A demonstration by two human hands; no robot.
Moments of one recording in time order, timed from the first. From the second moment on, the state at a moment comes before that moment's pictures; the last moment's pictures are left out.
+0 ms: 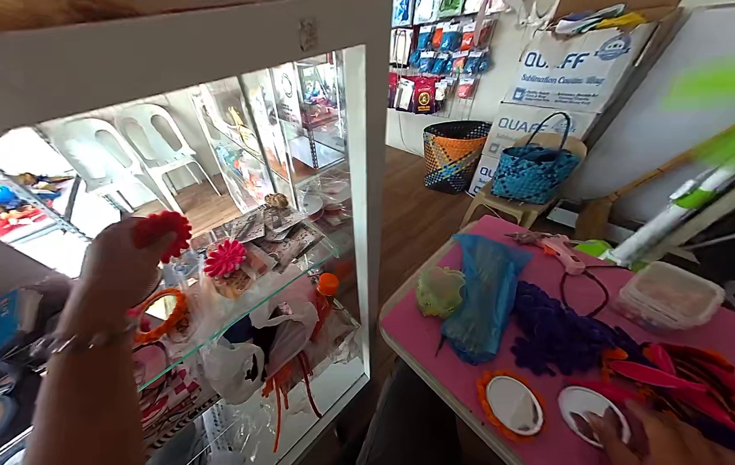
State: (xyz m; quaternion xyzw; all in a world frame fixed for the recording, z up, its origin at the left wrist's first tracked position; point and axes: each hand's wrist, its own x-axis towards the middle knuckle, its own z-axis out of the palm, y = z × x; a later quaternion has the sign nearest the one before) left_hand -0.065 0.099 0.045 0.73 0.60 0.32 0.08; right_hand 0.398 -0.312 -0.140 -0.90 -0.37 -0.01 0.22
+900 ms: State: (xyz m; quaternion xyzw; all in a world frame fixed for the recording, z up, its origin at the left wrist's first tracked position) left_hand 0.201 -0.153 -0.159 0.31 0.07 0.12 0.94; right_hand 0.313 -0.286 -0.130 -0.72 -0.34 0.03 0.60
